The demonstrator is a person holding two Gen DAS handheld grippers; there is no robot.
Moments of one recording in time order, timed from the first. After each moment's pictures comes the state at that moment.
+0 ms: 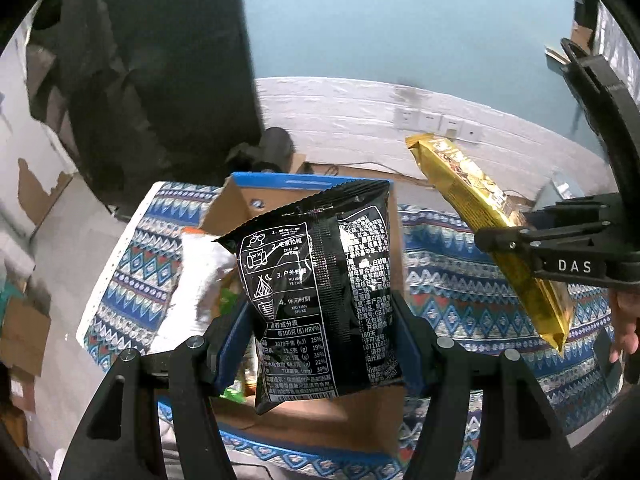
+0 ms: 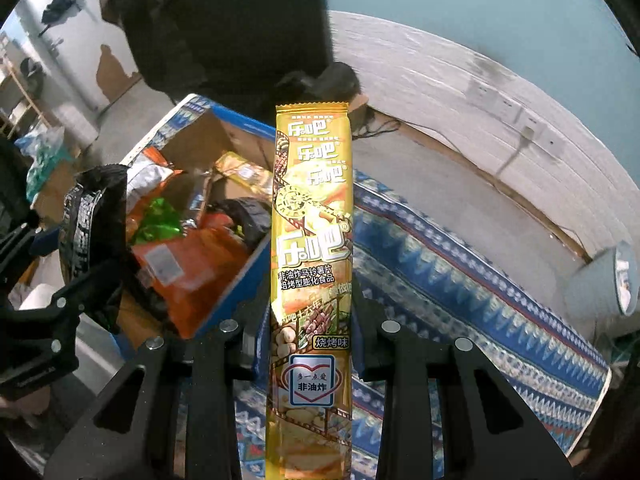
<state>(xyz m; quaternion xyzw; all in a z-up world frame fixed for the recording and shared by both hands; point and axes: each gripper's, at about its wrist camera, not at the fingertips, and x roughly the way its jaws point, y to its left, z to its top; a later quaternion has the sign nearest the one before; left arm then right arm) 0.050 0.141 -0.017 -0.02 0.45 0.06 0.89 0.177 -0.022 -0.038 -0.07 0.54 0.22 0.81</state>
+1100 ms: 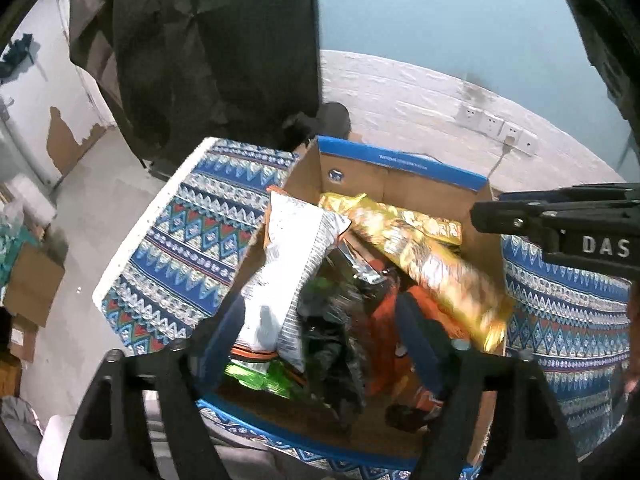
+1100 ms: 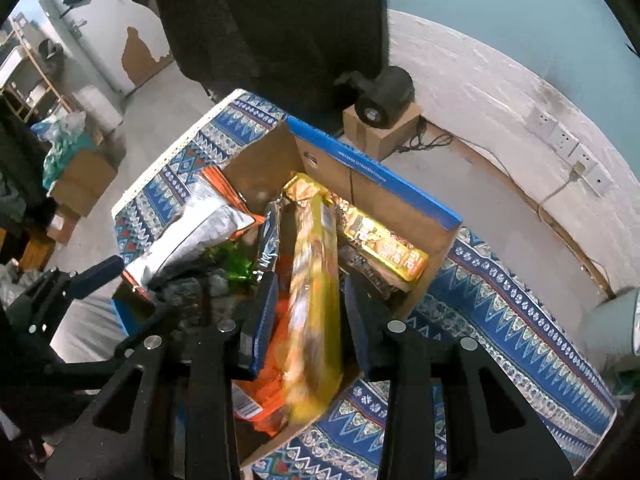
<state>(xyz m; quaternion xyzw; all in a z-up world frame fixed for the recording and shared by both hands) 0.050 0.211 -0.042 -0.06 0.47 0.14 0.87 0.202 0.084 -0.043 -0.08 0.55 0.27 0.79</state>
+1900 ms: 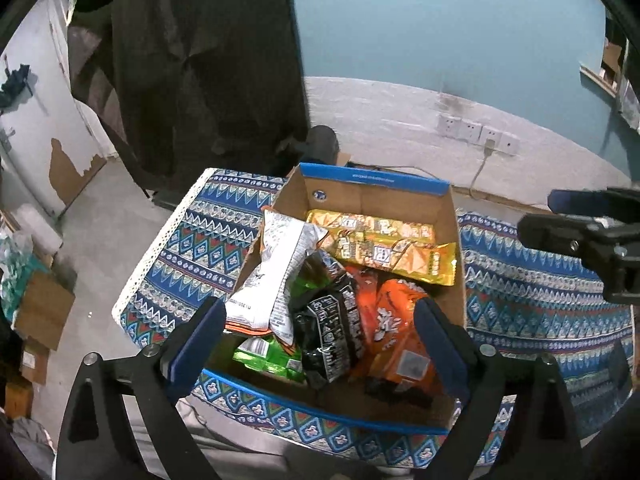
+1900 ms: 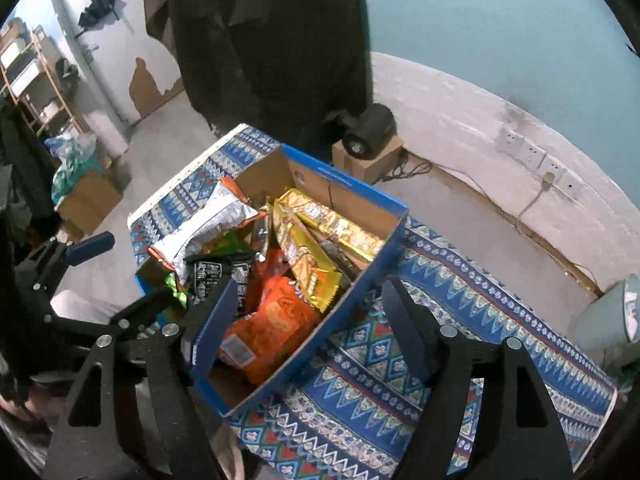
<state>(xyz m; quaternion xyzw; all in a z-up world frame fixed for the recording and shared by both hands) 0.017 0.183 -0.003 -0.03 0.44 0.12 0.89 0.142 0.024 0.005 -0.06 0.48 0.26 0.83</state>
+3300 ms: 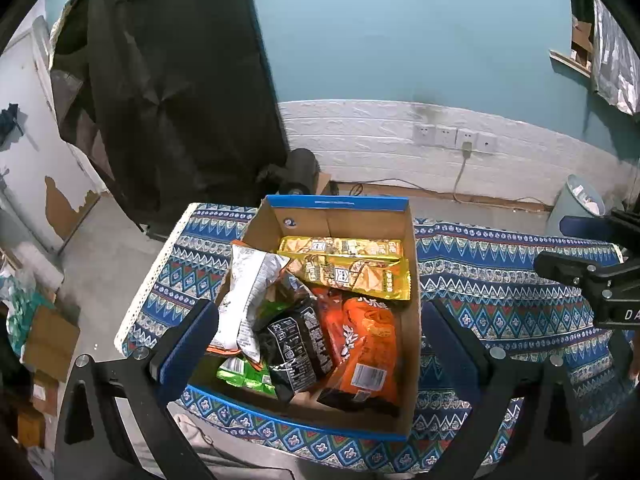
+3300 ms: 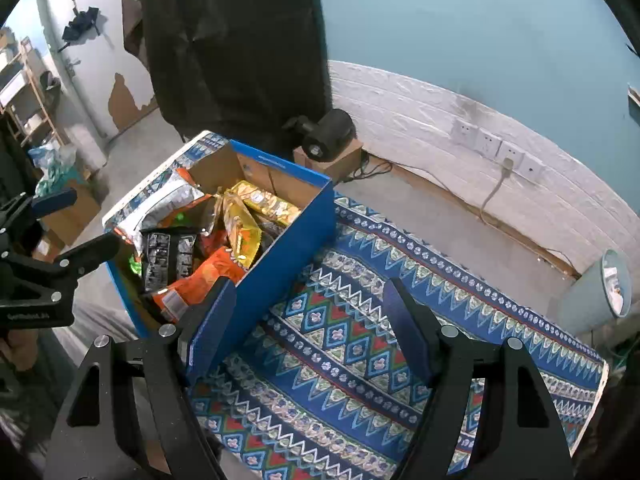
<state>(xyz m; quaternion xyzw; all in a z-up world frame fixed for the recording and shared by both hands) 0.021 0.135 0.018 0.03 0.42 0.10 0.90 0.115 -0.055 -0.001 -0.06 0.46 0.22 0.86</state>
